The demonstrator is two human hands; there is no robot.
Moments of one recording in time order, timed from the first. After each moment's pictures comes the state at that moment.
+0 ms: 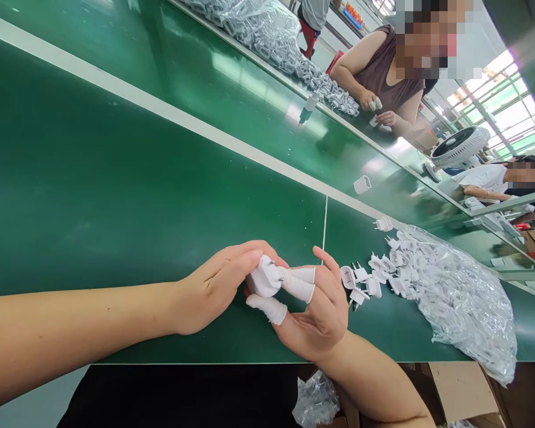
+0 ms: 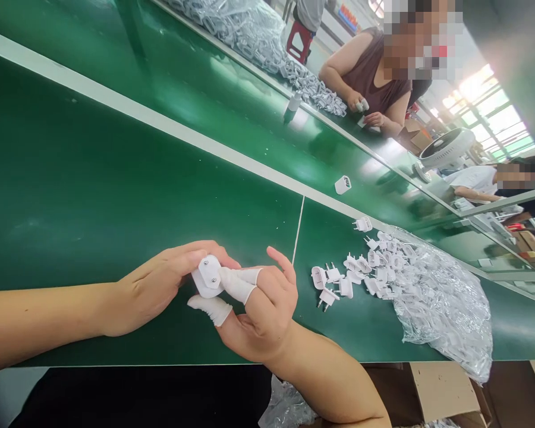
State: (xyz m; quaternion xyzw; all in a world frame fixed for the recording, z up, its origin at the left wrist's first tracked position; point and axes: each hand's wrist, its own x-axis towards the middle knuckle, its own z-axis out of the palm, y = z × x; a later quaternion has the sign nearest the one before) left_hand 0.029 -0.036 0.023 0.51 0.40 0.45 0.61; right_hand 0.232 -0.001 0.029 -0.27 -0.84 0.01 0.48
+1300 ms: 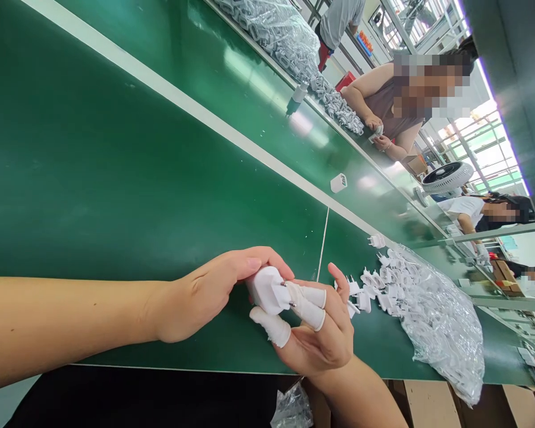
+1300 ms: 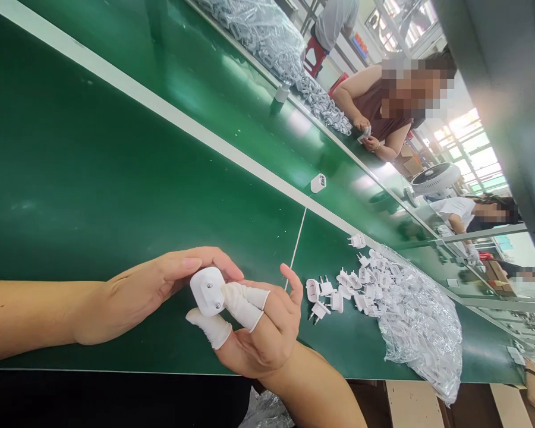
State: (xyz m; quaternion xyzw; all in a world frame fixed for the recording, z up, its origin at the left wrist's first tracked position) left_hand 0.028 -0.039 0.026 0.50 0.35 0.49 0.63; right_hand 0.230 -0.007 0.023 -0.27 -0.82 -0.01 0.51
